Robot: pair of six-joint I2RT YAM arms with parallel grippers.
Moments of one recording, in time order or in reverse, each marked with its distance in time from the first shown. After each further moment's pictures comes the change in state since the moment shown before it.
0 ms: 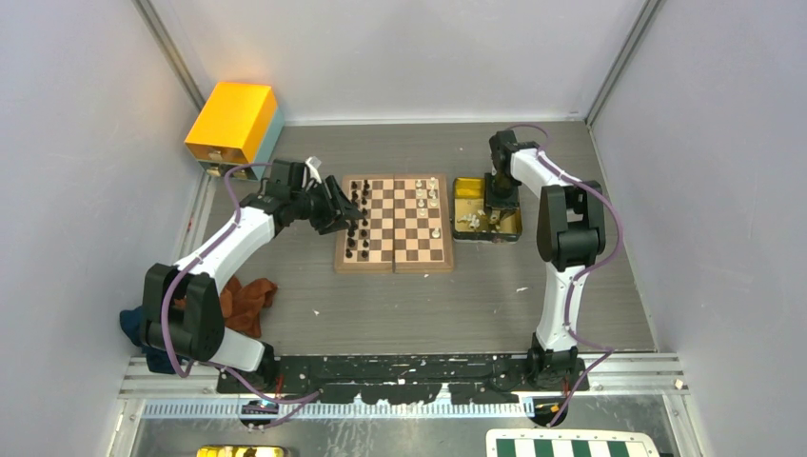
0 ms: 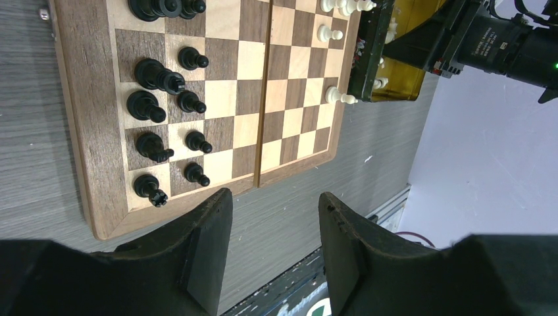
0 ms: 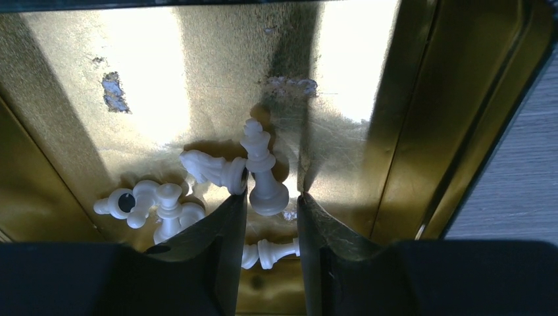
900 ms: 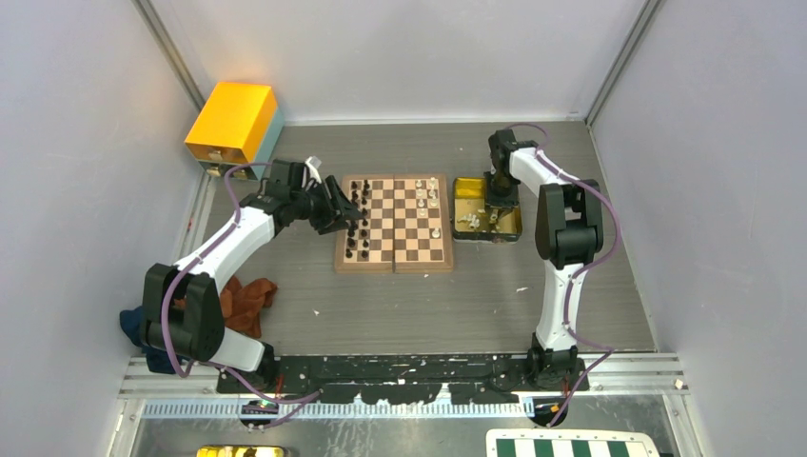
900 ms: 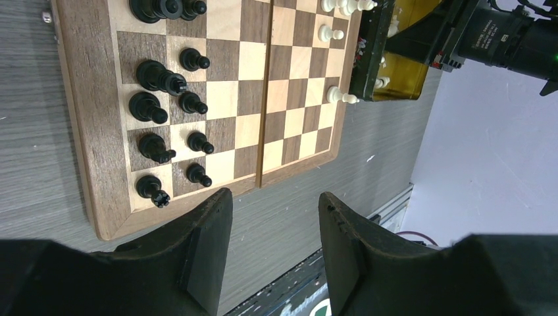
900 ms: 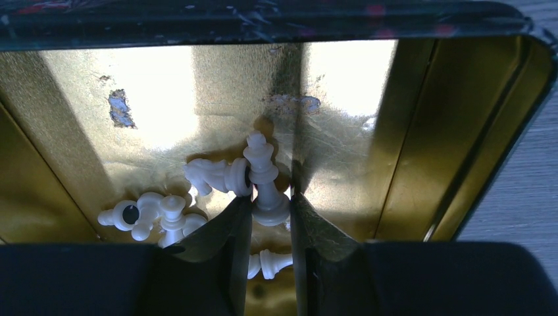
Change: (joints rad) left arm 0.002 0.000 0.000 0.000 0.000 0.010; right arm 0.000 0.025 0.025 0.002 0.001 -0.004
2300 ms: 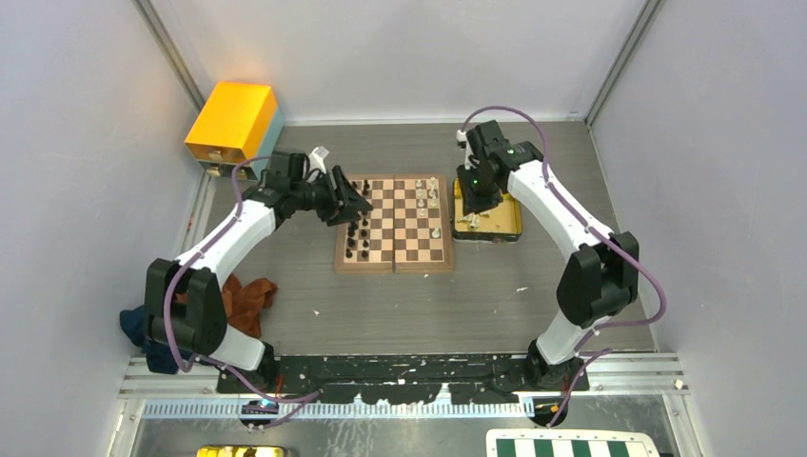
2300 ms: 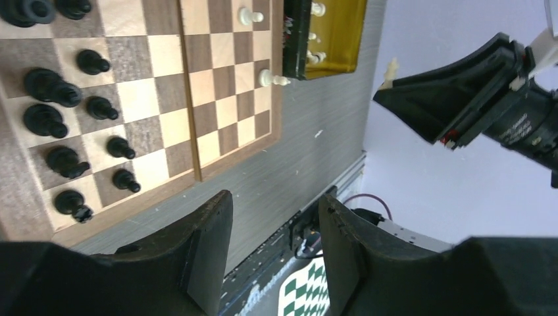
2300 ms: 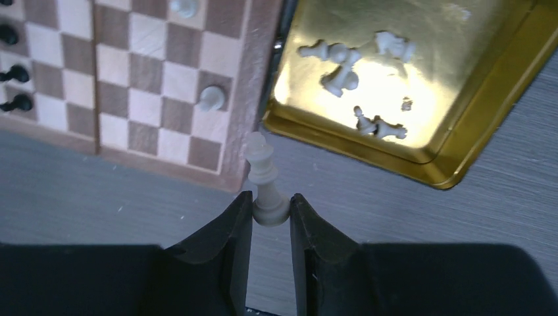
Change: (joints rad) left arm 0.000 0.022 0.061 0.025 0.160 -0.029; right arm 0.214 -0.434 -0.111 -0.089 -0.051 -0.061
